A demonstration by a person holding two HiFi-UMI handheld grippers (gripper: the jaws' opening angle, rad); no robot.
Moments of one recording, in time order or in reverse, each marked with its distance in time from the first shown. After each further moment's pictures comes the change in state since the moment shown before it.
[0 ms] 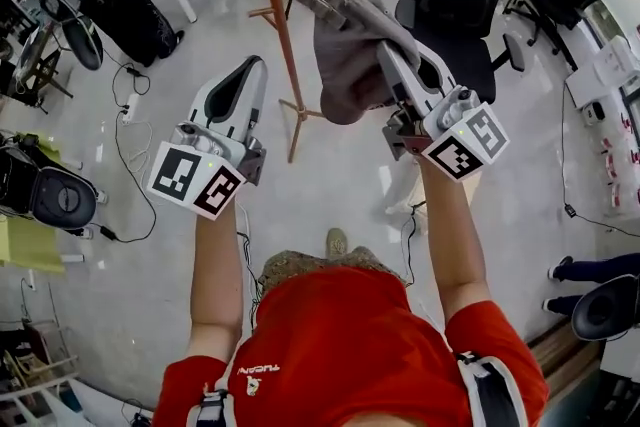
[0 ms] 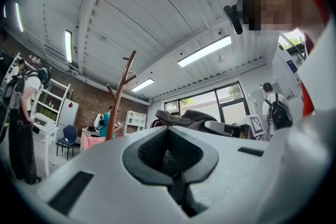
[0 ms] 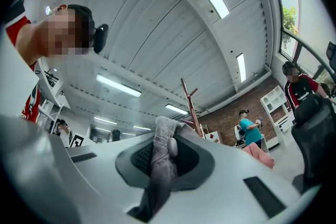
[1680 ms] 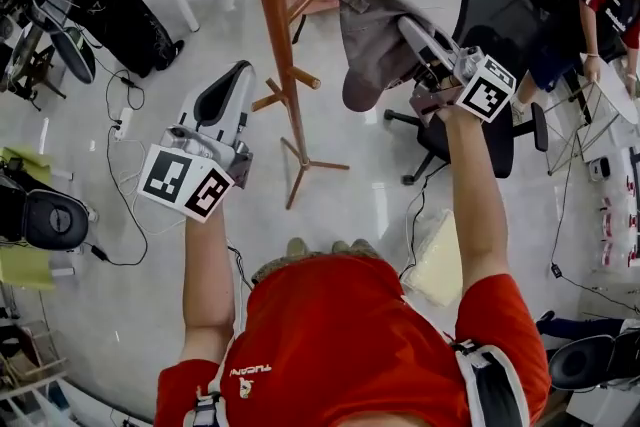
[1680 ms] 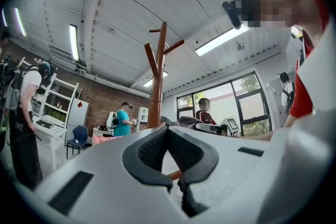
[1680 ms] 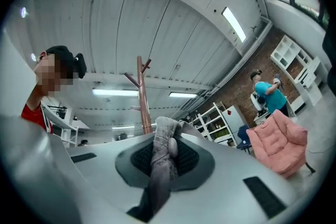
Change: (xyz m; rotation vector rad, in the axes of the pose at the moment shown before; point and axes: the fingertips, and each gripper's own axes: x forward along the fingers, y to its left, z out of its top) left arm 0.173 0.249 -0.058 0.018 0.047 0.104; right arm 0.222 -0.307 -0.112 0.296 0.137 0.208
